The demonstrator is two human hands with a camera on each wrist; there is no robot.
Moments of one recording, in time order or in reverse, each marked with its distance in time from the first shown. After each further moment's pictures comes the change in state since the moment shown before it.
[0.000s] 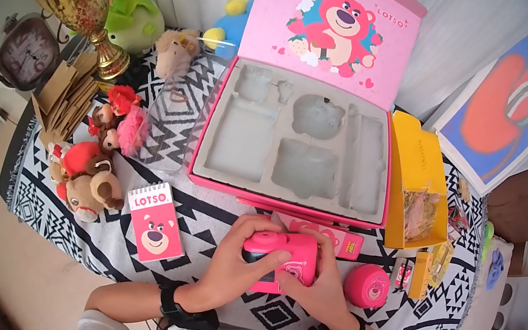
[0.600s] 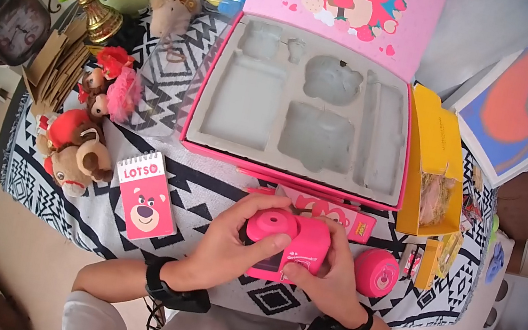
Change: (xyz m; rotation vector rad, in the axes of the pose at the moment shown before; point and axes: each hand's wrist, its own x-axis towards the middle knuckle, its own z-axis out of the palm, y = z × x) left_hand -0.001 -0.001 -0.003 -0.369 -0.075 -0.207; right_hand -0.005 0.014 -0.015 0.031 -0.066 0.026
